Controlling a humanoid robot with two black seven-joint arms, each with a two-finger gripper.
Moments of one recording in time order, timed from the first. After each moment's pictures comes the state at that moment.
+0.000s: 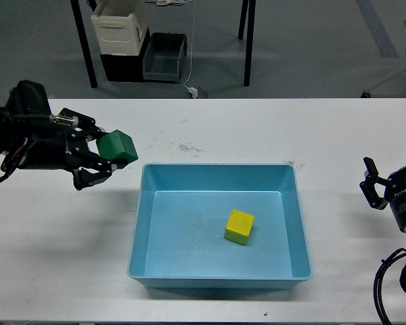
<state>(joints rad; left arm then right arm) -1.11 0.86 -0.23 -1.52 2.17 -0.32 -0.49 -0.07 -0.09 1.54 1.43 -0.70 0.22 0.12</state>
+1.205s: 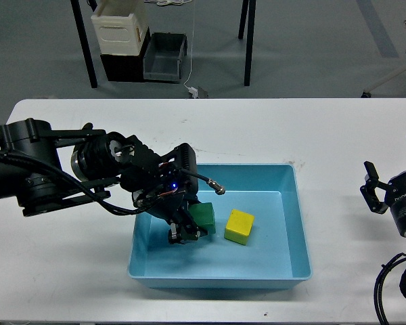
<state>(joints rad) -1.19 0.34 0.04 -1.29 2.18 -0.49 -0.49 -0.09 -0.09 1.54 1.44 -0.70 0.22 0.14</state>
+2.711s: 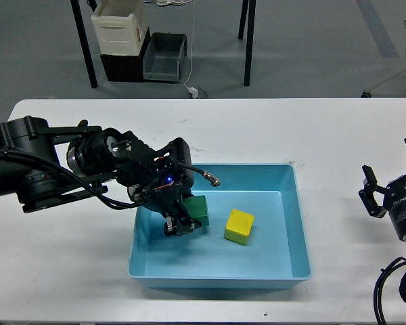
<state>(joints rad) -1.19 0.35 0.05 -1.24 2.18 -0.49 -0.49 -0.11 -0.09 1.54 1.44 -0.70 0.22 0.14</state>
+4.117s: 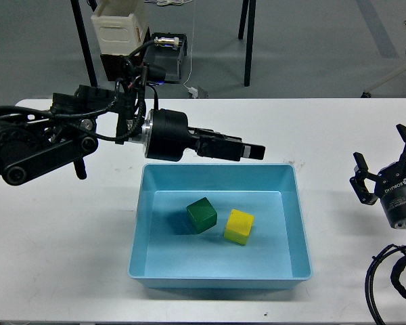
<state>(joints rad) -1.09 0.43 -0.31 -1.25 1.16 -0.49 -0.49 -0.04 -0.07 1.52 1.44 -0.68 0.23 0.14</state>
